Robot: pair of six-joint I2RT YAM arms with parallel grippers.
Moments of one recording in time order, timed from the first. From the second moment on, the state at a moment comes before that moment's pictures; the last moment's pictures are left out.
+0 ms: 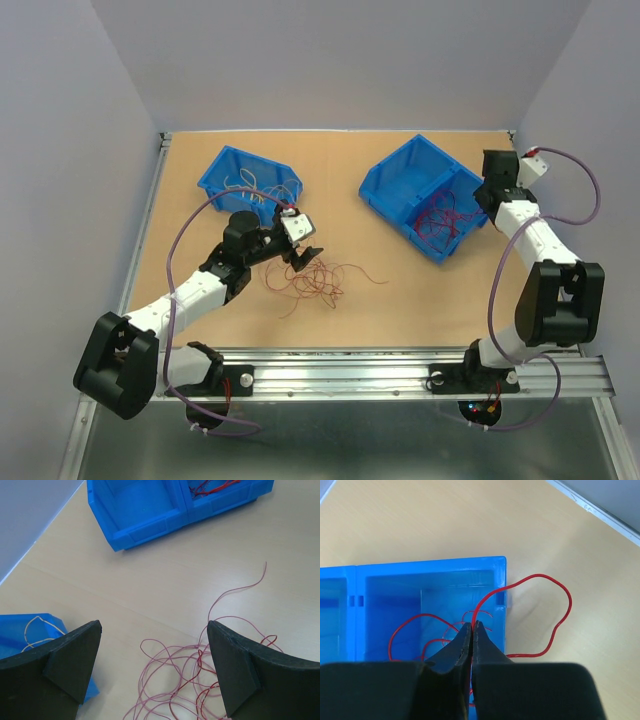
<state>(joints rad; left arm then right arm) -0.51 1.17 0.57 0.36 0.51 0.40 -0.04 1.52 1.14 -0.35 0.54 0.69</state>
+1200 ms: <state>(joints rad) -0.51 1.18 0.57 0.34 0.52 0.42 0.08 1.52 1.06 -0.13 0.37 0.62</state>
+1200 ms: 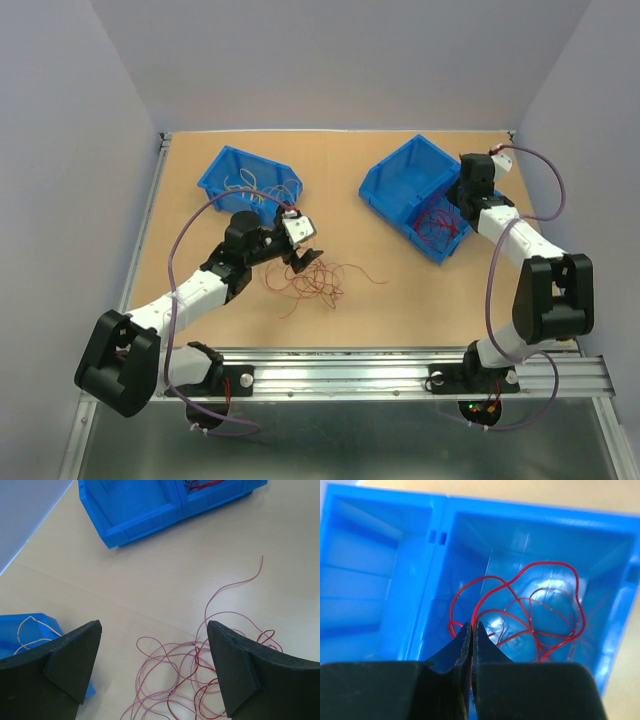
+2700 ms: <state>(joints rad) -0.67 1.29 0.67 0.24 0.33 0.43 0.09 1.39 0.98 -0.14 0.39 0.68</state>
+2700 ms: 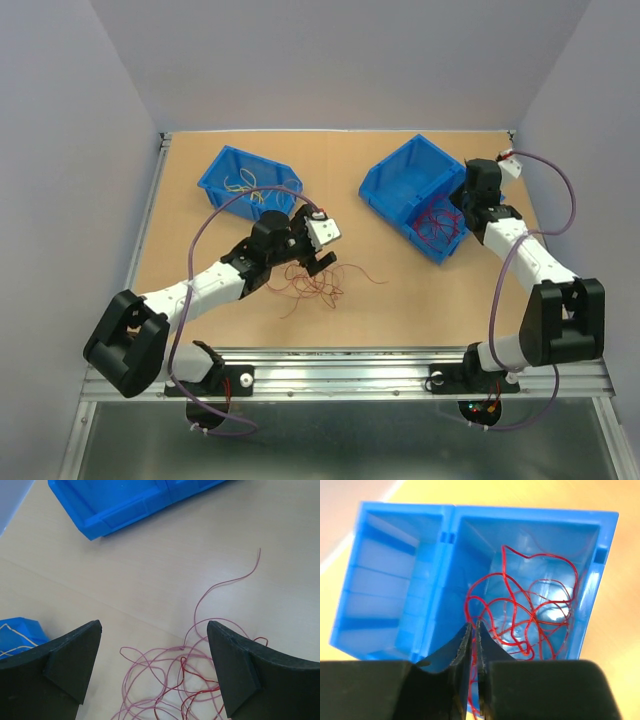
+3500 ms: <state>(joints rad) -0.68 1.28 0.67 0.22 0.31 0.45 0.13 1.47 1.04 -0.19 0.46 0.73</state>
